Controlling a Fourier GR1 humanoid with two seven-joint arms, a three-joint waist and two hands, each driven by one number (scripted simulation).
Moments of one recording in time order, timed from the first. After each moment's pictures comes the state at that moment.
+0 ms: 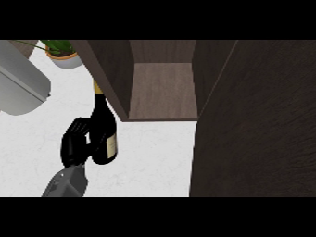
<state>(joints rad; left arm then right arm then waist) -0.29 0.03 0.21 -0.71 0.33 0.05 -0.66 0.13 -0.19 0.33 -2.52 -0.08 0.01 0.46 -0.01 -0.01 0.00</state>
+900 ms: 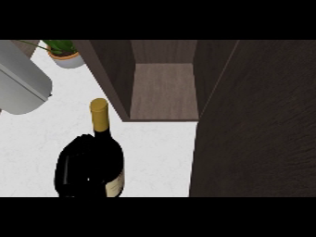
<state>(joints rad) 0.09 0.00 -0.10 -1.40 0.33 -0.05 -0.51 0.13 -0.17 0.33 -2.51 -0.08 0.01 0.45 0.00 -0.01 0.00</state>
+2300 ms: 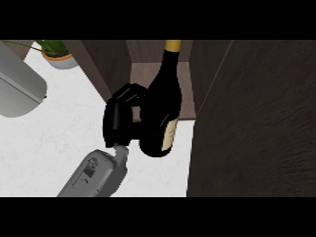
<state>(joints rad) -0.38 0.00 -0.39 -1.37 0.37 0.62 -0.17 0.12 -0.17 0.24 -2.51 -0.11 0.07 0.47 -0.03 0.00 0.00</state>
